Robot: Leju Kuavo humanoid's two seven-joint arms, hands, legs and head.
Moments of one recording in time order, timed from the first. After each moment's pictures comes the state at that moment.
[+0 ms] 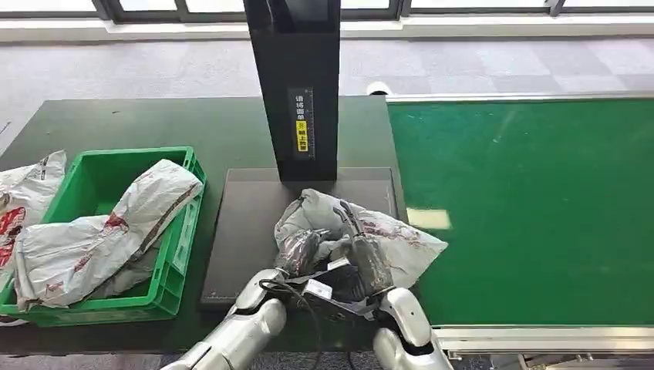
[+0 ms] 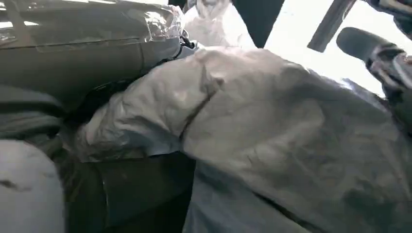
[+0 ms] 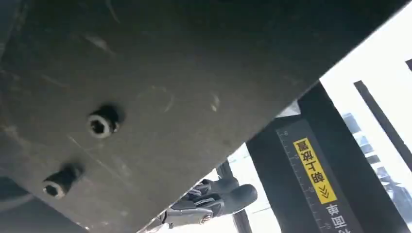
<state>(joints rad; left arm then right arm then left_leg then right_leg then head) -0.49 -0.38 -0.40 -0.39 -1.01 0.47 -0.31 -0.09 0.26 0.23 -1.16 1.11 -0.32 -0.37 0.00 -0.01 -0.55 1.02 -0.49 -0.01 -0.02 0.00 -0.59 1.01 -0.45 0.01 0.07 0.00</state>
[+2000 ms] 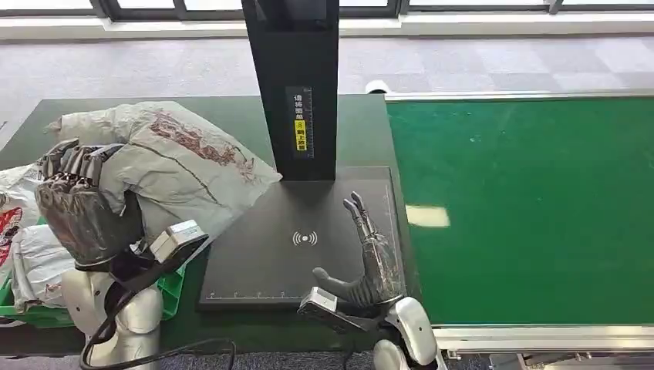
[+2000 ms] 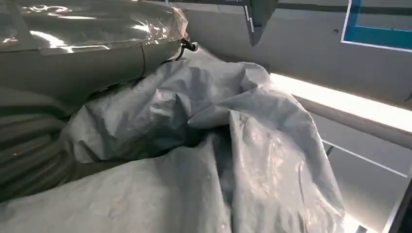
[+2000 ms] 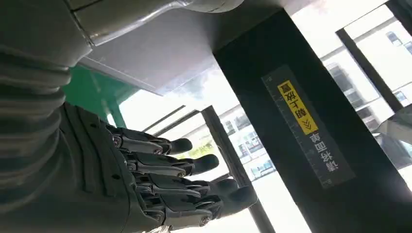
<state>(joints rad) -0.18 -0.35 0.09 -1.71 -1.30 0.70 -0.49 0.01 0.28 0.21 -1.36 1.13 -0.38 -0.38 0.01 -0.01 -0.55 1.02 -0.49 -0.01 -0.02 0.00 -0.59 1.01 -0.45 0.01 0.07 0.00</state>
